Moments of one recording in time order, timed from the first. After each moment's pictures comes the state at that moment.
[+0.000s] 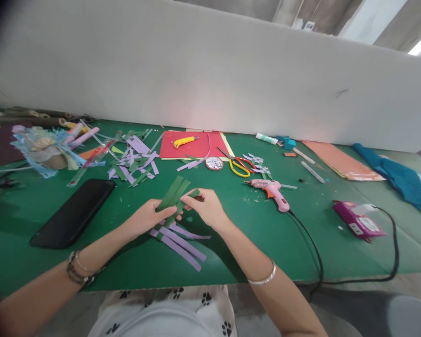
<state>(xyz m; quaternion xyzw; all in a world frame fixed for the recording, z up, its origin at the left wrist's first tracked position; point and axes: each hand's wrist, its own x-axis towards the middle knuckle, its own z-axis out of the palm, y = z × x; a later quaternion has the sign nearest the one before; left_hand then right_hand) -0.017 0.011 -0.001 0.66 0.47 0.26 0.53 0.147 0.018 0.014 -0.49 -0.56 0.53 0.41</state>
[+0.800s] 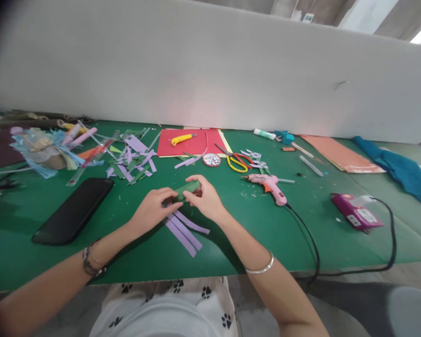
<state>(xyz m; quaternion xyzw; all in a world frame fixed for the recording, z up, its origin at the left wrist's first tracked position) -0.003 0.016 -0.008 0.81 0.46 0.29 0.21 0.156 0.021 0.011 -0.50 -0.59 0.50 0.39</state>
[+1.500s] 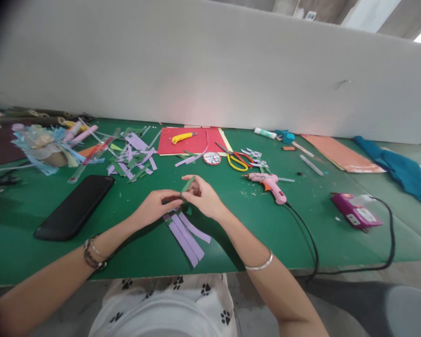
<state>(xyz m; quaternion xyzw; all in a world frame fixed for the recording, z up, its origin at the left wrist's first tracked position) -0.005 0.020 -0.013 0.75 0.43 0.30 0.40 0.158 0.023 0.005 -0.41 -0.62 0.54 0.39</state>
